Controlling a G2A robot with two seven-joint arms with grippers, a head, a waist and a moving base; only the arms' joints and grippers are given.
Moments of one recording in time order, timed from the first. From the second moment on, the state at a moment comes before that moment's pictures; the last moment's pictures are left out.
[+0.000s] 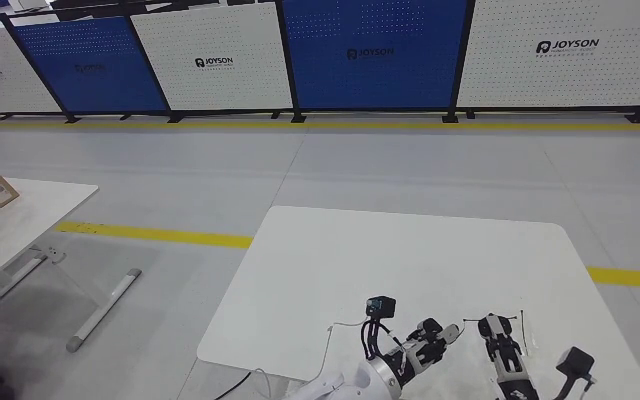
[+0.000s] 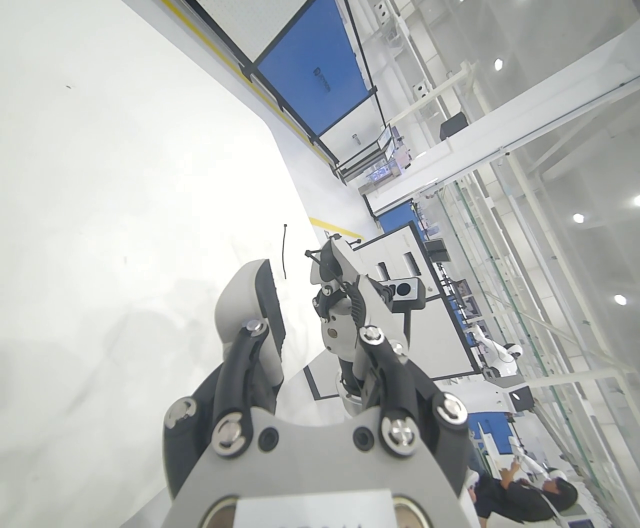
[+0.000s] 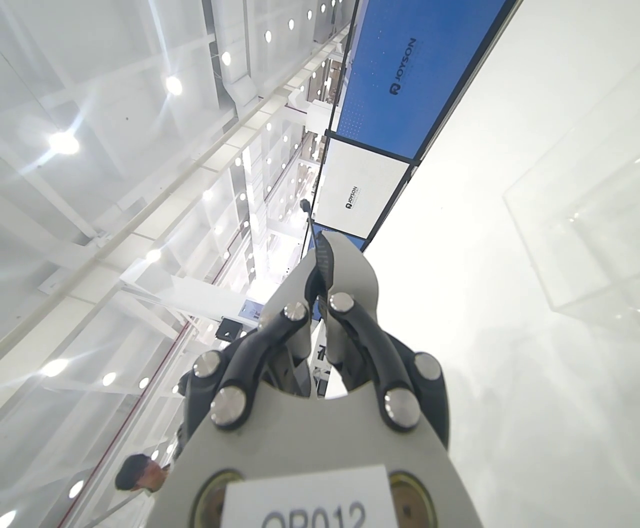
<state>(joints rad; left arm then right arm) 1.44 -1.31 -0.70 -1.81 0.28 0.17 0.01 -1.91 -1.26 1.41 -1.87 -0.08 -0.25 -0.06</state>
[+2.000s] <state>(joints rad) 1.37 -1.37 -0.66 -1.74 0.29 0.25 0.07 -1.92 -1.28 1.39 -1.89 -0.16 -0.24 -0.10</state>
